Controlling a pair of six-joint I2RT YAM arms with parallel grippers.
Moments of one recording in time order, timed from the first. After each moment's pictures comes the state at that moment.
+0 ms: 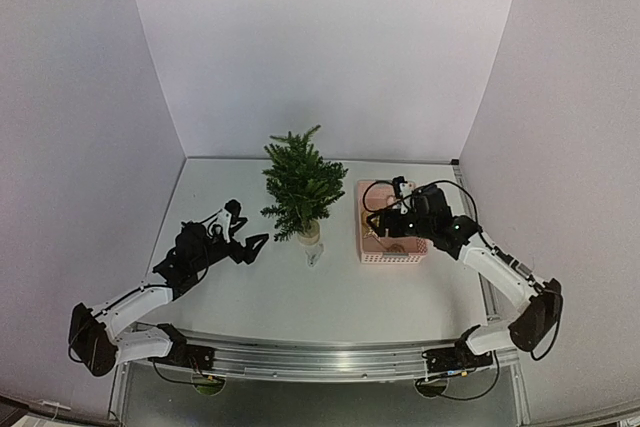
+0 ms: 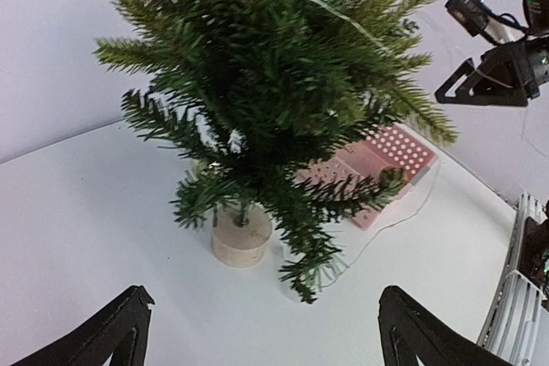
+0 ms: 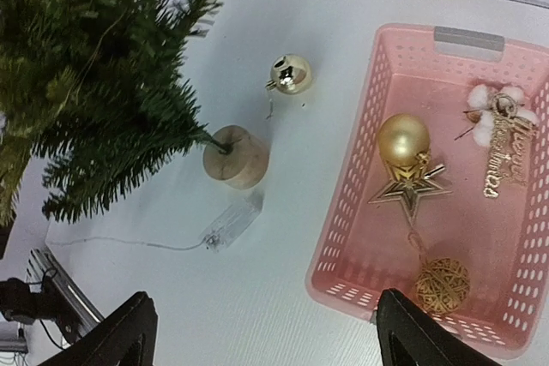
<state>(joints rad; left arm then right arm) -0.60 1.06 0.64 0.19 0.21 -0.13 0.58 1.36 1.19 -0.48 -0.15 0.45</state>
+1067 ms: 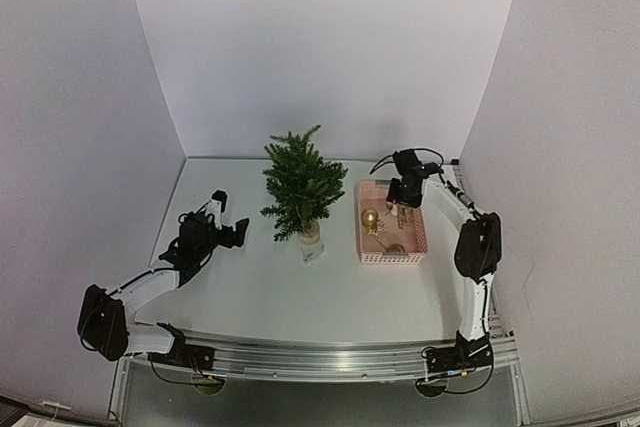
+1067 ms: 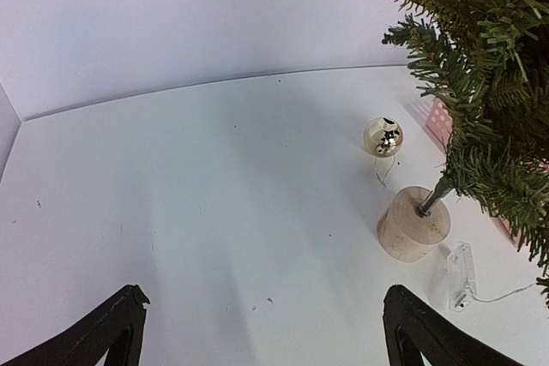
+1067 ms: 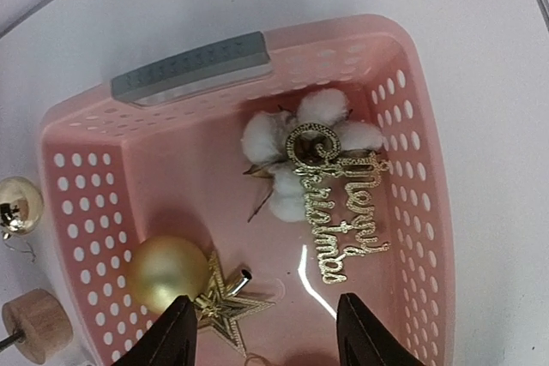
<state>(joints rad) -0.44 1.24 0.65 0.22 -0.04 -0.09 0.34 2.15 1.93 -0.90 0.13 0.55</state>
